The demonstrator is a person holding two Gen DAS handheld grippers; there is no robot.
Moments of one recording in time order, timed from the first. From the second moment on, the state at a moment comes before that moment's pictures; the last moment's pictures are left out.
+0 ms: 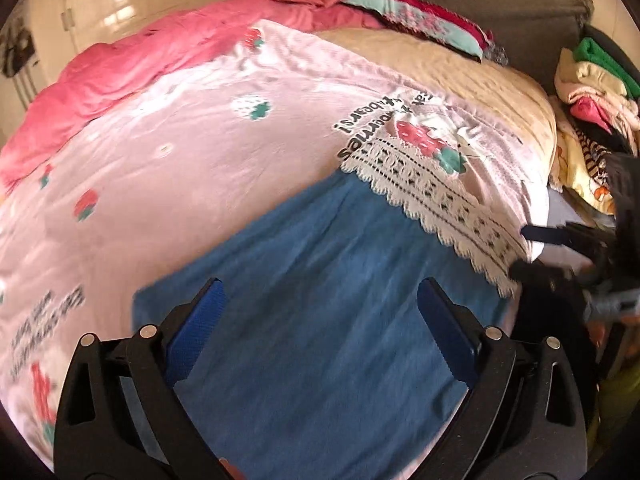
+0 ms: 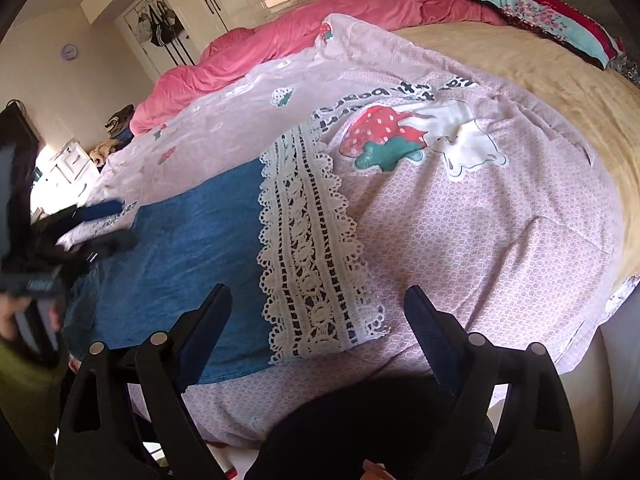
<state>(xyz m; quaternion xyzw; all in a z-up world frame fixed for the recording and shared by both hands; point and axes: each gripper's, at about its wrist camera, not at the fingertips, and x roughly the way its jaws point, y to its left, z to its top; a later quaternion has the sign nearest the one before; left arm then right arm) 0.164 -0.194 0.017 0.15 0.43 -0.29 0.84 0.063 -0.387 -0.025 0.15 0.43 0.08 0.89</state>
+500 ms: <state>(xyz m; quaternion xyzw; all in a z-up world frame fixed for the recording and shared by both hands) 0.267 -0.265 -0.018 0.14 0.48 -0.34 0.79 0.071 -0.384 -0.036 0.16 0.46 0.11 0.87</state>
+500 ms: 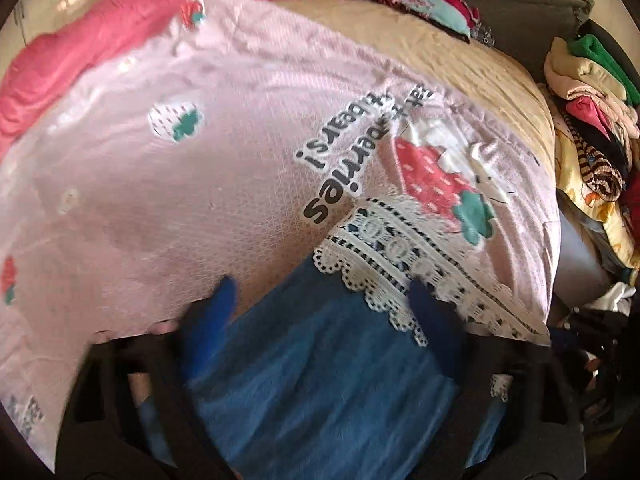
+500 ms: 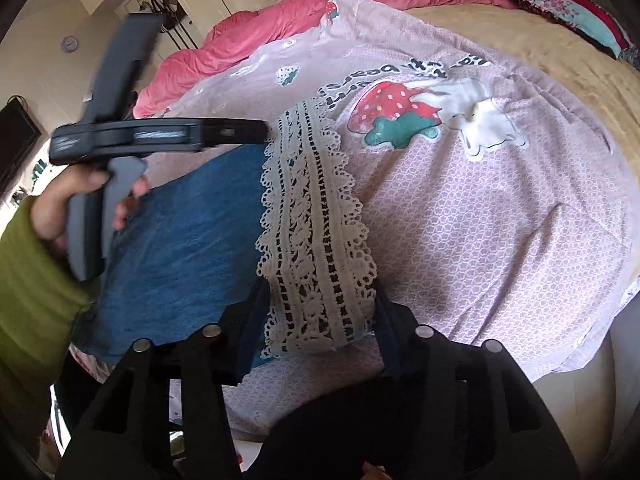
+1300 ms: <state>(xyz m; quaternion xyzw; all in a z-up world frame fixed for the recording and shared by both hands) 0.276 -0.284 -0.047 0.10 0.51 -0.43 0.74 0.105 -0.372 -0.043 0.18 0.48 0.15 0.84</state>
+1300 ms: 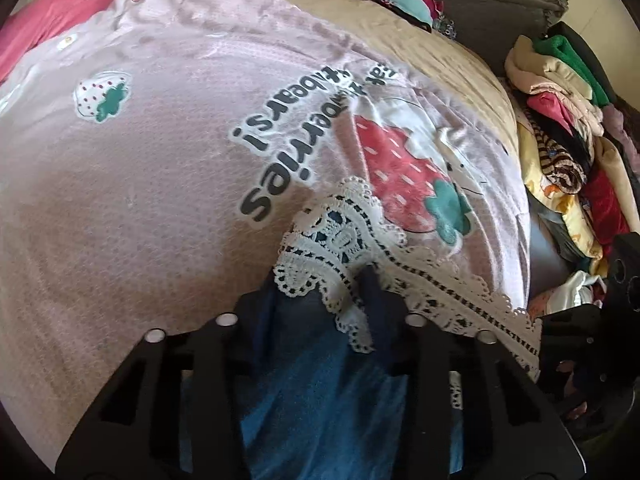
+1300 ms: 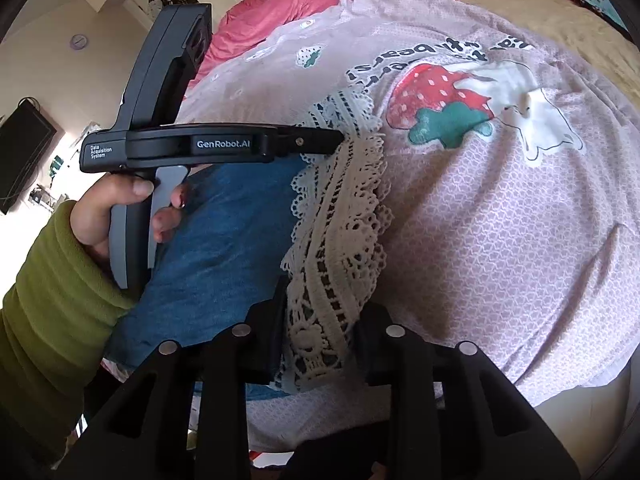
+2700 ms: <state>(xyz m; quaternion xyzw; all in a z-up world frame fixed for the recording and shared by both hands) 0.201 0.045 -0.005 -0.26 0.42 -0.32 0.81 0.073 -0.136 -0.019 -0.10 0.38 0.32 0.86</state>
